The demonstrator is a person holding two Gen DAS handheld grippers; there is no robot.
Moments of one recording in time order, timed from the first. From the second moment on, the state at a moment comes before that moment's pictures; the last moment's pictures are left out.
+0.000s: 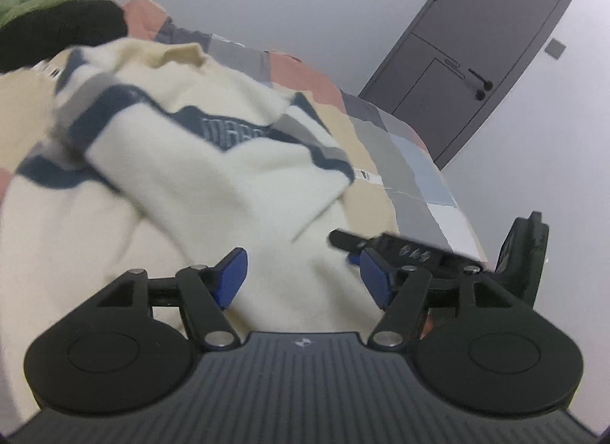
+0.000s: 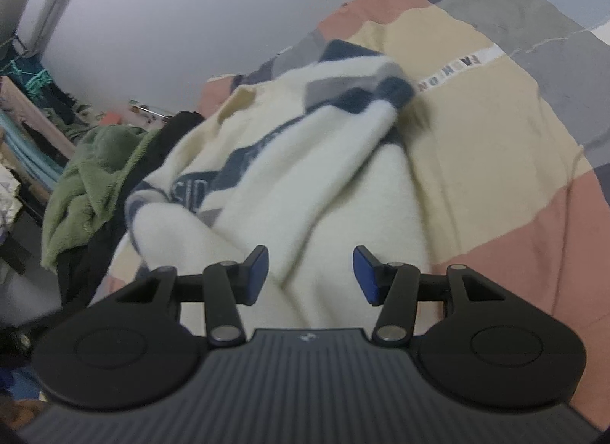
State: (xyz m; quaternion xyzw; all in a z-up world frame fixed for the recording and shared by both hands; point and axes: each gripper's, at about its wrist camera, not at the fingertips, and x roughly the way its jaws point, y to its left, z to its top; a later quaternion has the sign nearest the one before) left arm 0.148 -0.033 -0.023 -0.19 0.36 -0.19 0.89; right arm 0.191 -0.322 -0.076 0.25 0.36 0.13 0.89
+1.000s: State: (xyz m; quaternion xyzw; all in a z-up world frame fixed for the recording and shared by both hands) left arm 0.178 0.112 -0.109 -0.36 0.30 -0.11 0.87; right arm 0.190 -0.207 -0.060 0.07 0.28 0.29 0.91
